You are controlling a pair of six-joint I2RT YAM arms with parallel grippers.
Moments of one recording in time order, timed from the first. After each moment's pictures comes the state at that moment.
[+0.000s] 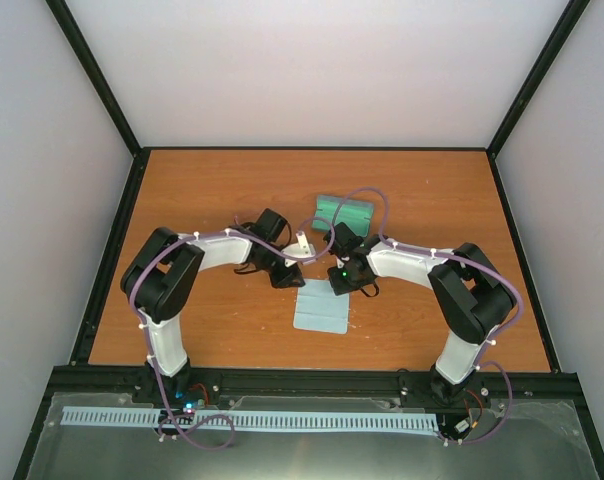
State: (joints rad) left arm -0.57 1.86 1.05 -0.38 0.52 0.55; right arm 0.70 1.74 1.00 -0.57 -0.01 0.35
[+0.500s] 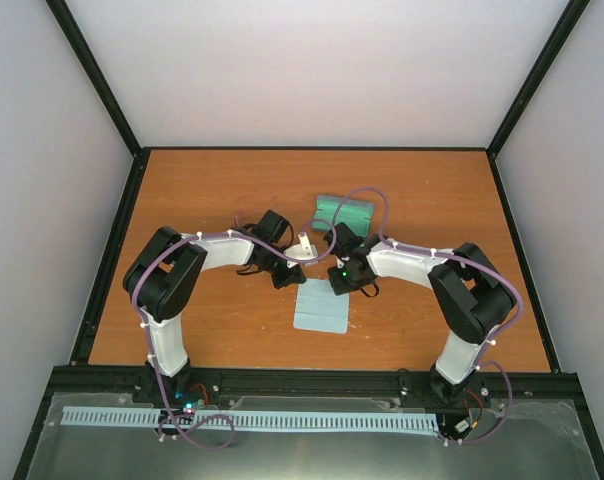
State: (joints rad) left arm -0.58 1.88 1.03 -0.34 0.53 0.56; right arm 0.70 1.74 1.00 -0.57 -0.01 0.35
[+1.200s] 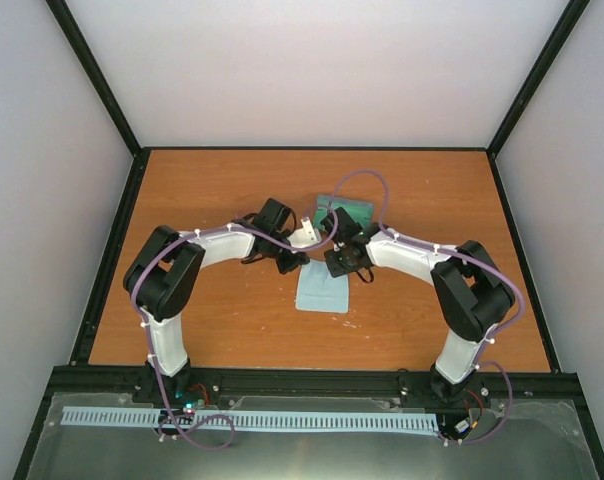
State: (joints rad) left arm -0.57 1.88 1.11 -0.28 0.44 0.55; right arm 0.68 1.75 1.10 -0.56 0.09 0.29
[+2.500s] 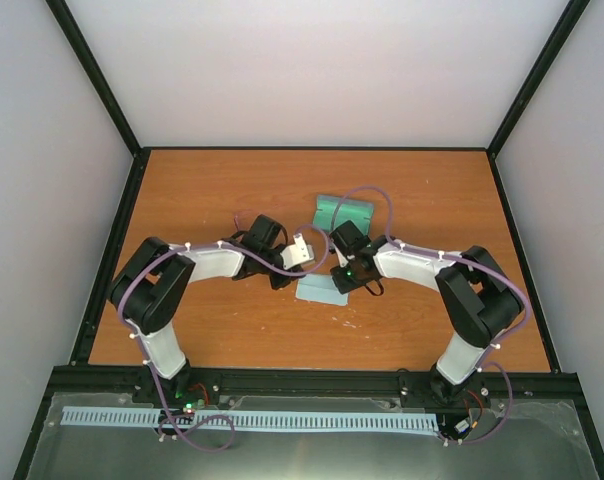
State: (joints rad) left arm -0.59 1.77 0.90 -0.12 0.48 0.57; right arm 0.66 1.70 0.97 -0.52 -0.02 0.20
